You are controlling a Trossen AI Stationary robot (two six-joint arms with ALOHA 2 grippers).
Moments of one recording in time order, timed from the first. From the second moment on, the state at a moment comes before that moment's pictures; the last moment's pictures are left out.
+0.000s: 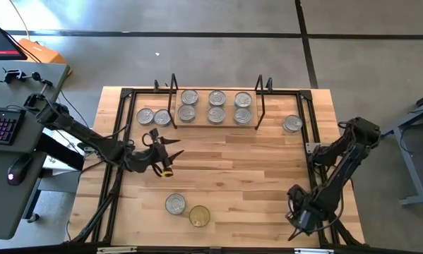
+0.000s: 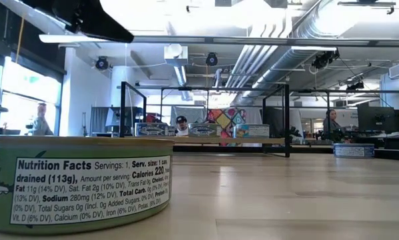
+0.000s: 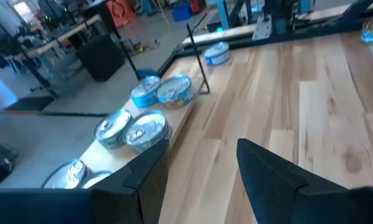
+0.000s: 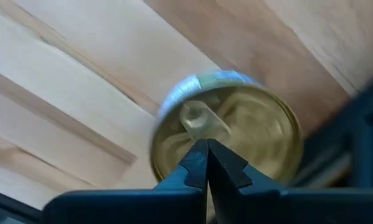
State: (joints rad) left arm -0.46 1.05 0.59 0.00 -0.91 -0.03; right arm 1.03 1.52 0.89 -0.92 -0.10 1.91
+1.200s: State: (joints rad) left arm -0.12 1.03 0.68 -0.72 -0.54 -0.61; right arm 0.68 1.52 1.04 -0.75 0.78 0.97
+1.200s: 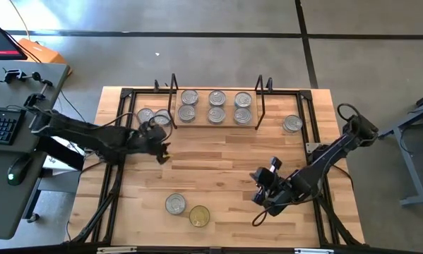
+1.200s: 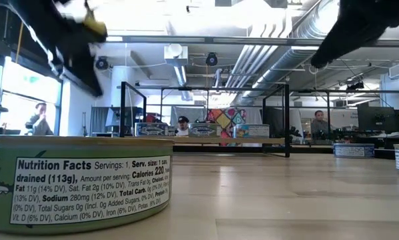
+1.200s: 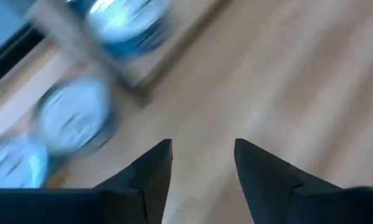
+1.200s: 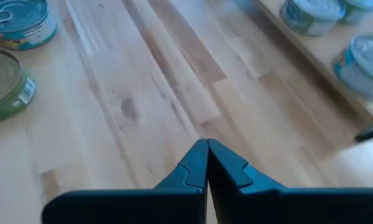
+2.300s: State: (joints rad) left arm 0.37 1.21 0.39 -0.30 -0.62 -0.53; right arm 0.66 1.52 1.03 -0.72 0.79 0.83
